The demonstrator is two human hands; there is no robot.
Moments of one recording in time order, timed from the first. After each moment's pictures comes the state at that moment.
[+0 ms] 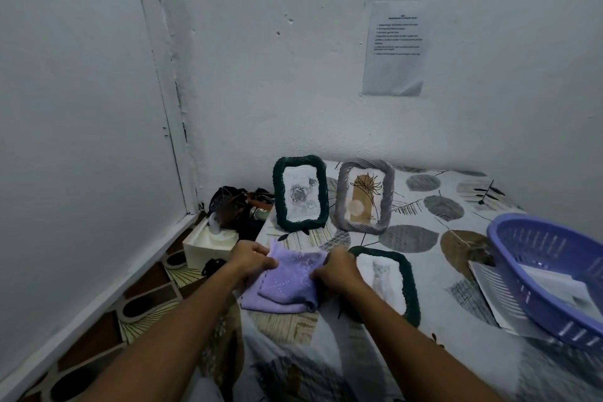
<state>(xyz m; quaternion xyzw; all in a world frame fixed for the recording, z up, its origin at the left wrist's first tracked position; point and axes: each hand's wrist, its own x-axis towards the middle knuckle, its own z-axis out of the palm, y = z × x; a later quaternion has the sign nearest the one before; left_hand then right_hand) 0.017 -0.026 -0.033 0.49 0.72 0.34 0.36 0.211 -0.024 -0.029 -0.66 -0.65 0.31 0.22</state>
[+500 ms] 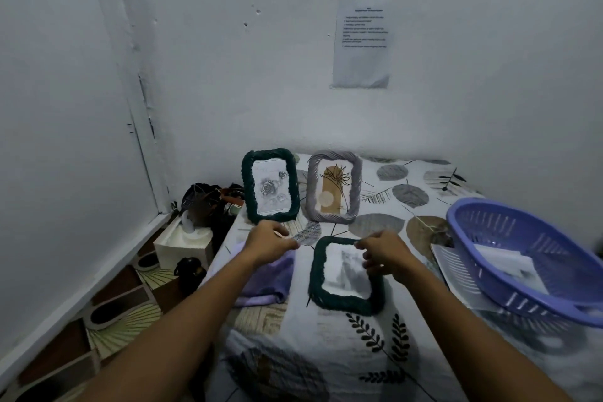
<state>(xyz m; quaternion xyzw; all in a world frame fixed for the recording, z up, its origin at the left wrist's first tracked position) 0.101 -0.023 -0.004 0.60 0.66 0.32 0.31 0.336 -0.035 0.011 -0.69 -0.49 0.43 0.32</state>
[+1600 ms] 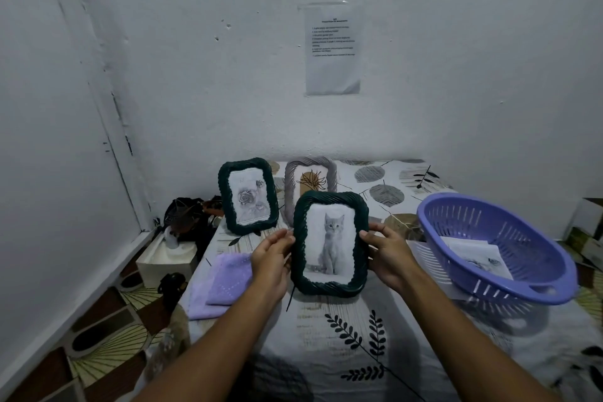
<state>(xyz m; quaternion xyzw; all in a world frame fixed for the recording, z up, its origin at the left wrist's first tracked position) 0.176 -0.052 -0.010 0.23 0.44 0.63 0.59 0.375 -0.056 0.004 -0.45 -0.32 0.59 0.59</state>
